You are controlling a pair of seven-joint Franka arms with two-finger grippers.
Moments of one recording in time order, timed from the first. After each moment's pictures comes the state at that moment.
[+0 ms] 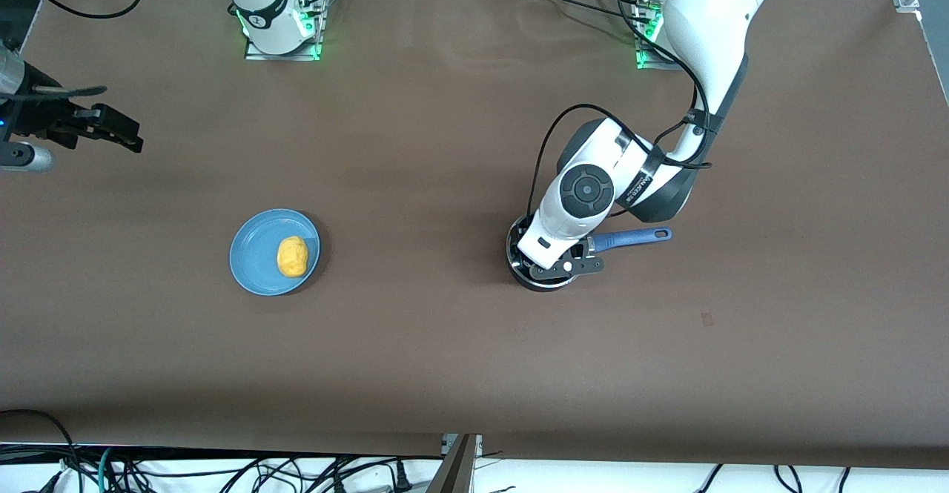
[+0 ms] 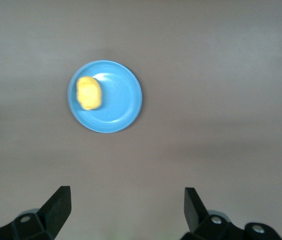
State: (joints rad) left arm -0.36 0.70 -0.23 -1.41 0.06 2.01 -0.71; right arm 0.00 0.07 0.02 -1.56 -0.06 1.54 0.07
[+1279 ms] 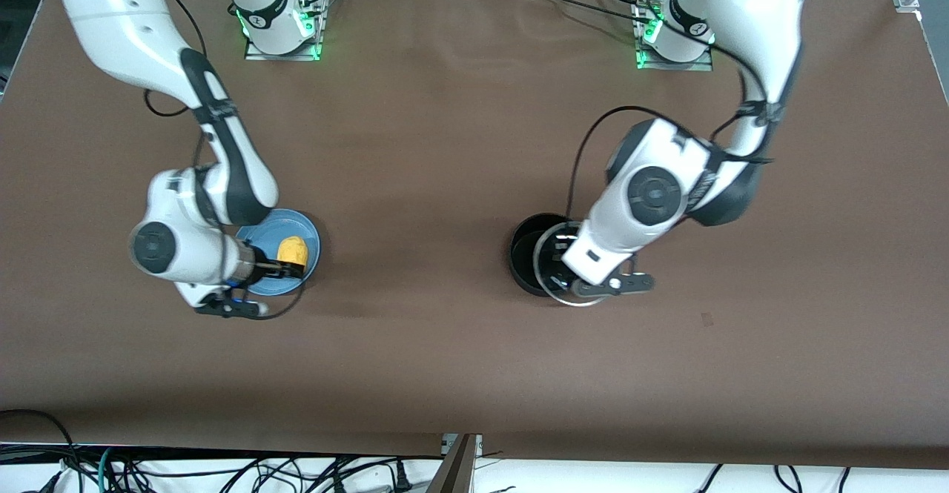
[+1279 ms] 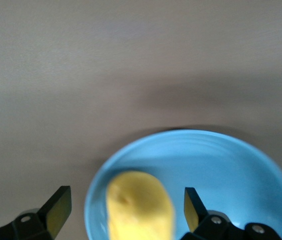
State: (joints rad) left arm -0.21 0.60 -0.23 -1.41 0.06 1.98 -0.53; right arm 0.14 0.71 0.05 -1.58 0.07 2.20 0.22
